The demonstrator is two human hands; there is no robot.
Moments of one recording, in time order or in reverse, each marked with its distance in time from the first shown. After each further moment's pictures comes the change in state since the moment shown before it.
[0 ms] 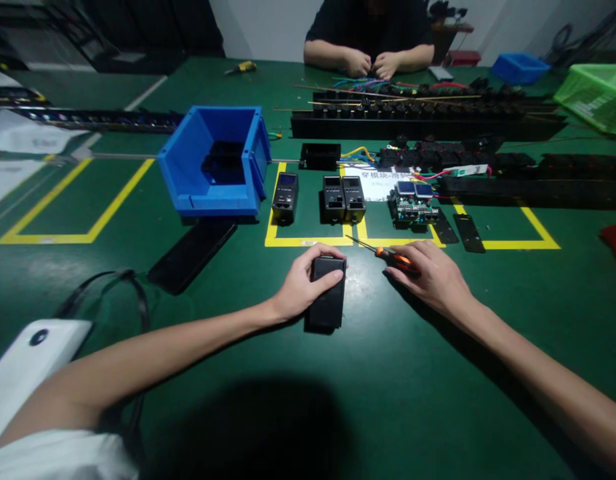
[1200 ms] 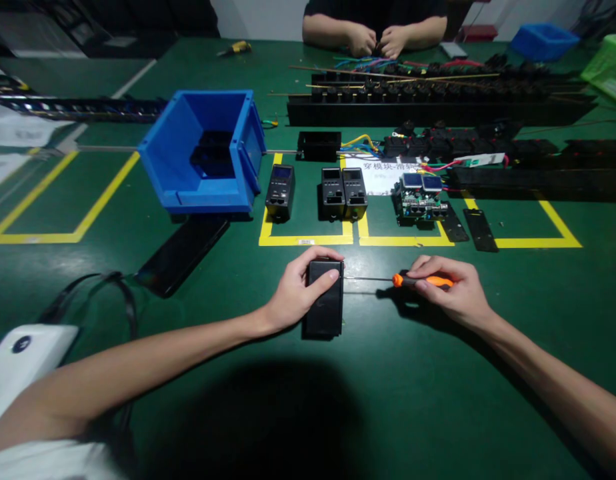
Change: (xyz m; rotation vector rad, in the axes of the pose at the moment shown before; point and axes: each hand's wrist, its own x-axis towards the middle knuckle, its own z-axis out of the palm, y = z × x) left_hand 0.000 -0.002 -0.002 0.133 0.036 0.034; right_hand -0.015 0.001 -0.004 0.958 0.041 0.233
